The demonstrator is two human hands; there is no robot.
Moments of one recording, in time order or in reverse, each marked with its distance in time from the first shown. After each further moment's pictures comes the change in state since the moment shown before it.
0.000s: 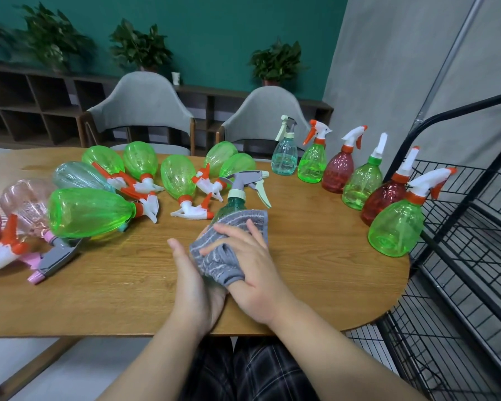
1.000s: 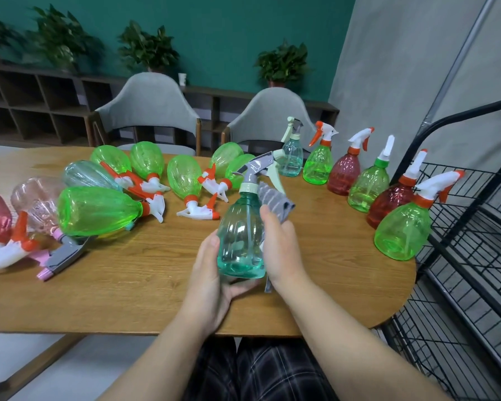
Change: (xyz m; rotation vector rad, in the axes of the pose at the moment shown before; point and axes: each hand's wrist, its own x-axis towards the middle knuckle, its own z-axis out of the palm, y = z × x) left_hand -0.005 0.000 0.005 0.127 -0.065 0.013; right_hand 0.031 -0.003 -0.017 0.566 0.382 0.660
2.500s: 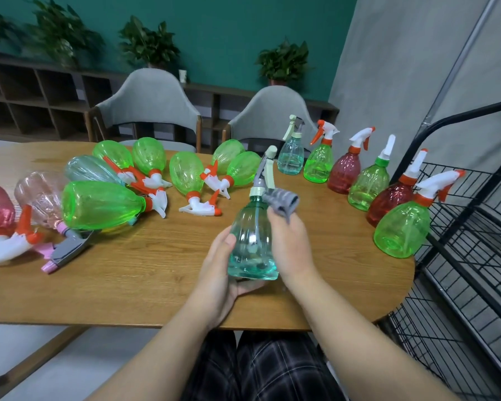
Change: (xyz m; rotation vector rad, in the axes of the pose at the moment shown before) left_hand 0.003 -0.001 0.000 0.084 -0.054 -0.084; right_hand -0.001 0.001 -0.007 -0.108 -0.008 -0.055
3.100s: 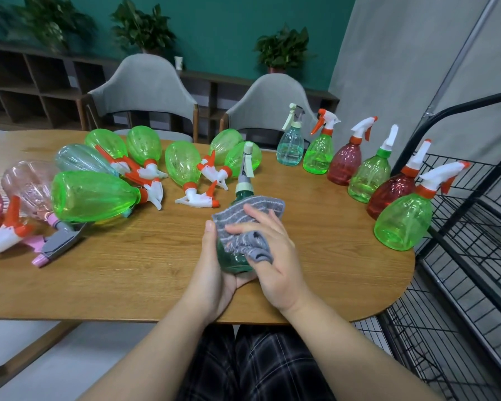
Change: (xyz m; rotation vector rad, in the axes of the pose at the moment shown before) left_hand -0.002 0.001 0.003 -0.044 -0.042 -0.003; right_hand -0.020 0.036 -0.003 -0.269 -0.202 -0.561
